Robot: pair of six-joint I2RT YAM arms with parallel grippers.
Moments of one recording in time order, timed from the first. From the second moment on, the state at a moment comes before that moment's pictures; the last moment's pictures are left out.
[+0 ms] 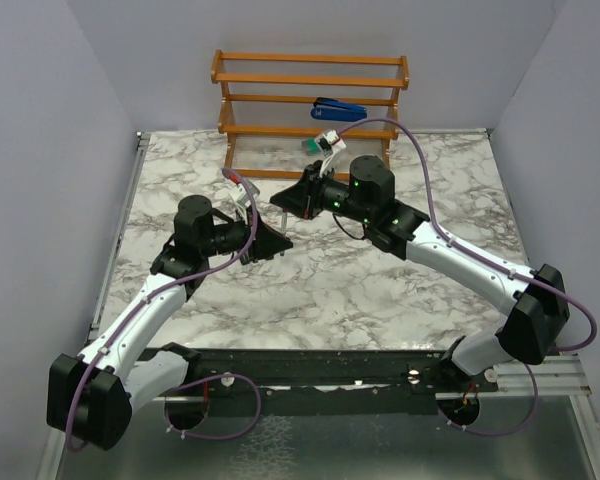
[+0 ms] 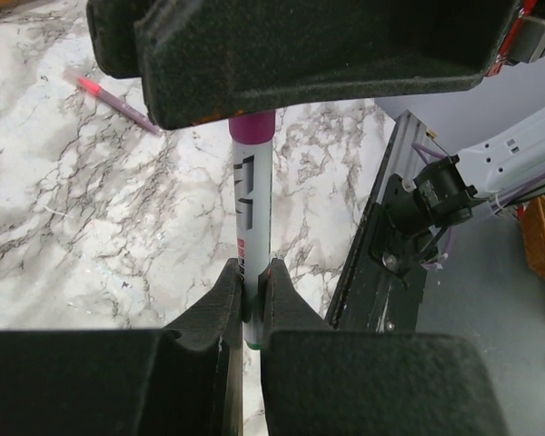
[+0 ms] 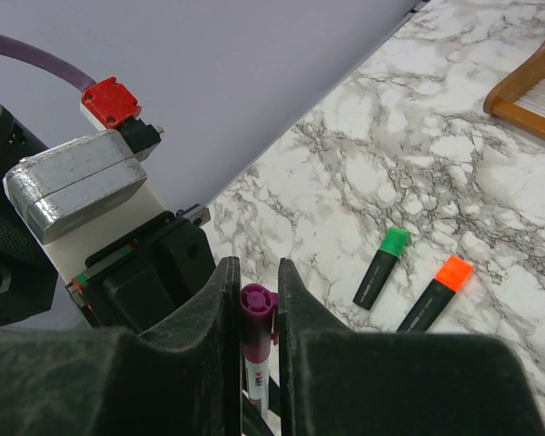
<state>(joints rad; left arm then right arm) -0.36 1.02 0.71 0.10 0.85 -0.35 0.81 1.49 1.27 0.12 -0.28 0.47</state>
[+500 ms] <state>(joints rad) -0.38 1.04 0.76 0.02 0.77 -0.30 0.82 1.46 1.18 0.25 -0.21 0.47</state>
